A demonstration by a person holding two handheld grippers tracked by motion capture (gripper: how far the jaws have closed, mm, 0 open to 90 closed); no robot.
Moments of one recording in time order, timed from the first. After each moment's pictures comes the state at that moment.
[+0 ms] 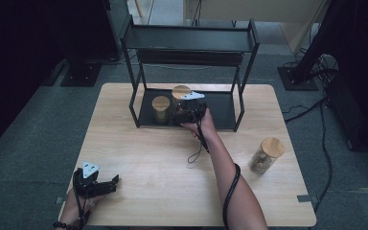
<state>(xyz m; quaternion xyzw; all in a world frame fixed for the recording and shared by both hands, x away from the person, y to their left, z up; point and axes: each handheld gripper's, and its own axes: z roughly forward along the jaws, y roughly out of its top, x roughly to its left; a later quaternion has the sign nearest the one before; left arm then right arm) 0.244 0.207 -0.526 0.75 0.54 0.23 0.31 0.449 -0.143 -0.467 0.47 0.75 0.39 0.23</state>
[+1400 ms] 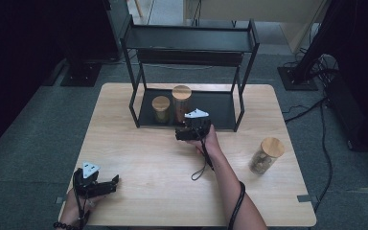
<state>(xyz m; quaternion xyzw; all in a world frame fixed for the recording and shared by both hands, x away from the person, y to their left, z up) 0.244 0.207 -0.526 0.75 0.54 0.23 0.31 0.406 -0.153 -0.507 0.48 0.76 0.38 0.22</state>
